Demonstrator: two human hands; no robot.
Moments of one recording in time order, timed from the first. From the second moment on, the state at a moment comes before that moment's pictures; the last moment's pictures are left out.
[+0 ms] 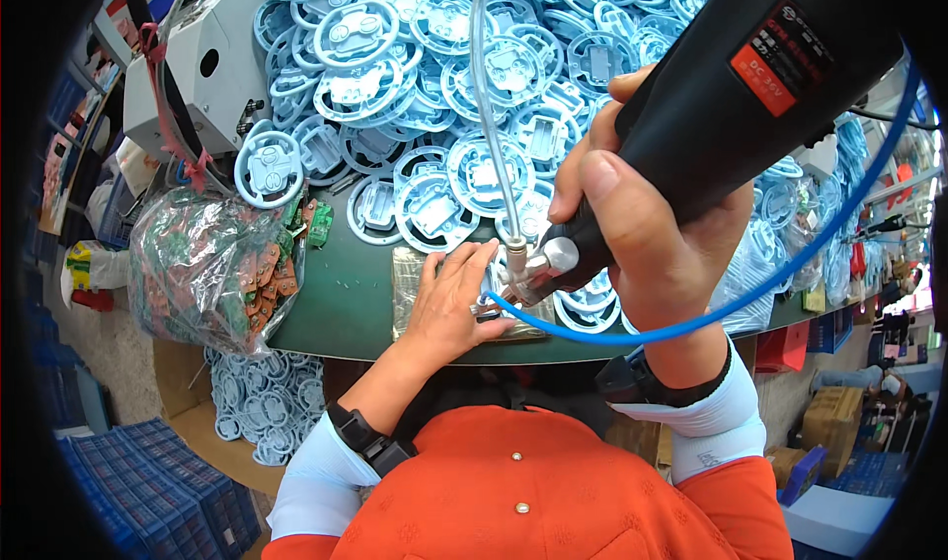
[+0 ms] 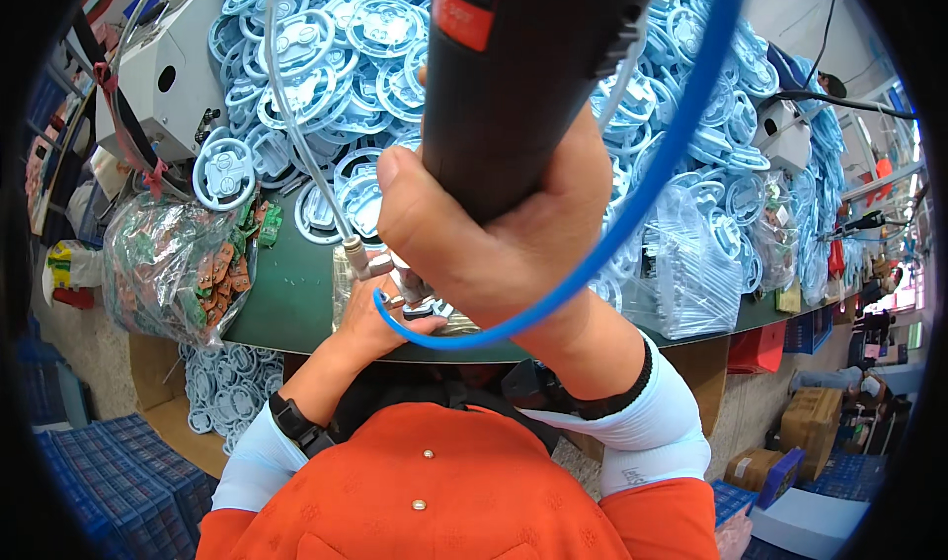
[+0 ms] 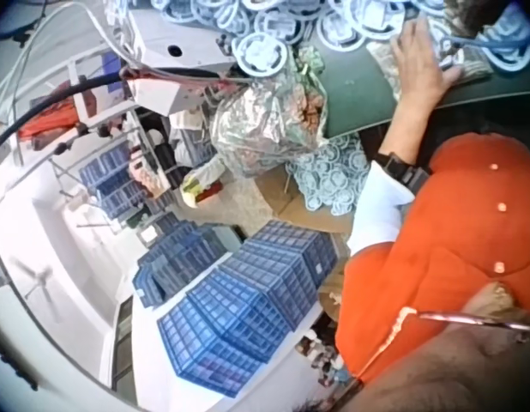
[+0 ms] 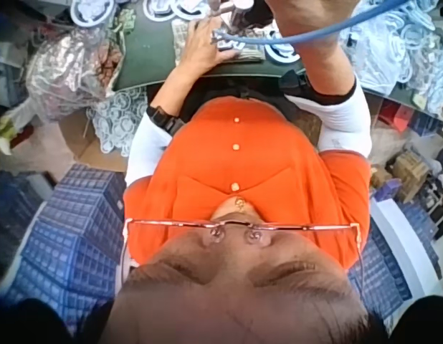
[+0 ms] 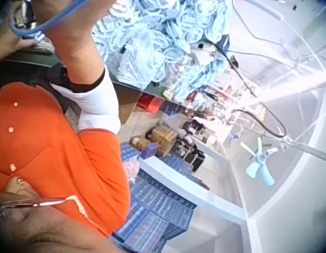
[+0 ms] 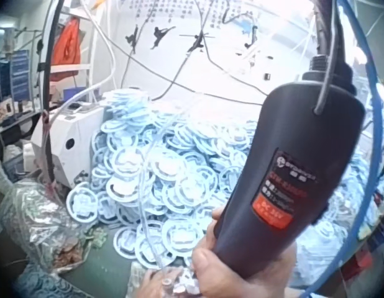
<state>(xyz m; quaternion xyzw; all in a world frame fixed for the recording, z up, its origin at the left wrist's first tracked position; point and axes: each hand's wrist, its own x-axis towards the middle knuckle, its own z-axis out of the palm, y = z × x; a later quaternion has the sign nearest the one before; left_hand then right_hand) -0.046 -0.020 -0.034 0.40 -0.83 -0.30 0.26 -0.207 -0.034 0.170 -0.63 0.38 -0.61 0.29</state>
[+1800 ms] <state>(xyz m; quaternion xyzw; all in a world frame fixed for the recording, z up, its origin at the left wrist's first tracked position) -0.051 -0.054 -0.015 0.41 -0.85 -0.06 0.32 -0.255 -0.050 0.223 -0.61 0.31 -0.68 0.26</state>
